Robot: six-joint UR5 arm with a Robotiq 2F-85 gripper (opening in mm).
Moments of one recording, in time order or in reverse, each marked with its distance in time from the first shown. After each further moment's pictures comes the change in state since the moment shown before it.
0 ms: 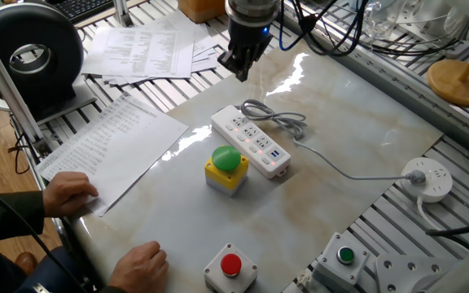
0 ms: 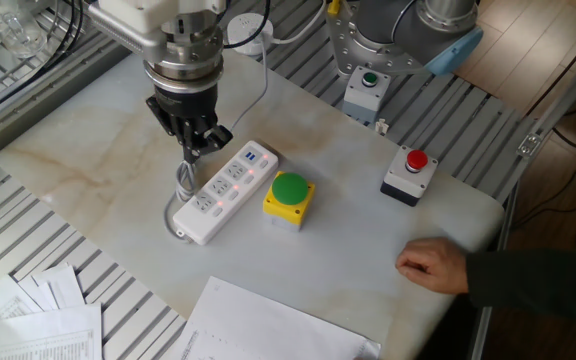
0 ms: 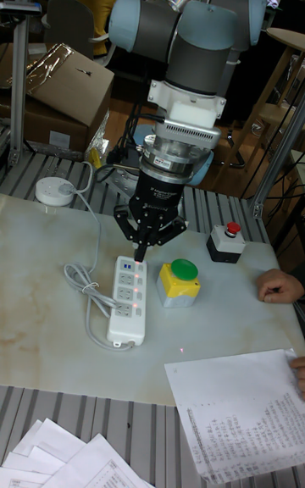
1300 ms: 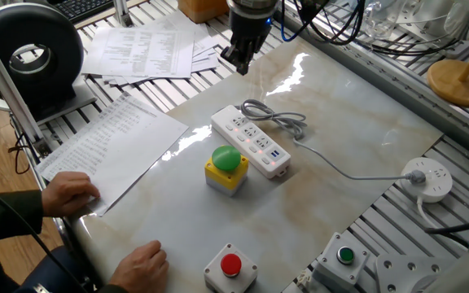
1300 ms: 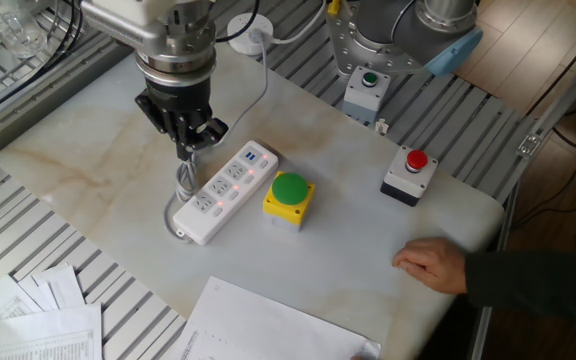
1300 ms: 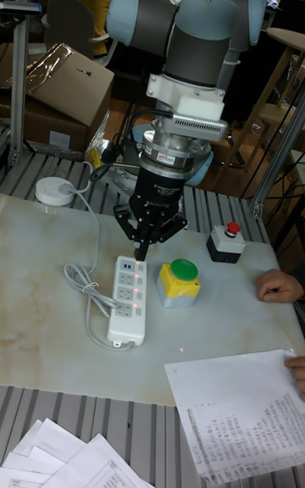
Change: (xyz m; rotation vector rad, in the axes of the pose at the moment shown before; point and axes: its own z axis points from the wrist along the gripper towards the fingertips) arm -0.011 0.005 -0.008 -0.027 -0.031 -0.149
